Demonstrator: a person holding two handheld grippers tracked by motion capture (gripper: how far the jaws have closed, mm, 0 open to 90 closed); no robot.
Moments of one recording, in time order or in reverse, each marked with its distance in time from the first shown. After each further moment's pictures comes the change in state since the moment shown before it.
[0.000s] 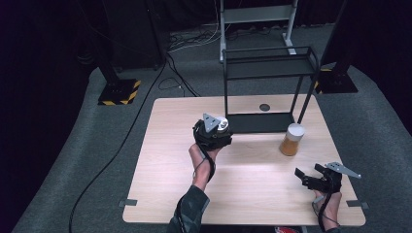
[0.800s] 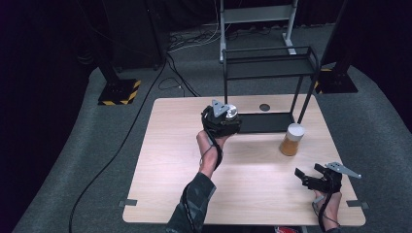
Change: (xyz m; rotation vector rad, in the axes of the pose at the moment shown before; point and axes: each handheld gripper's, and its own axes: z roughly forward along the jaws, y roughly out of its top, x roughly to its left) left arm -0.003 0.042 0.020 -0.001 -0.046 0.025; right arm -0.002 -0.001 0.000 -0.004 0.010 0.002
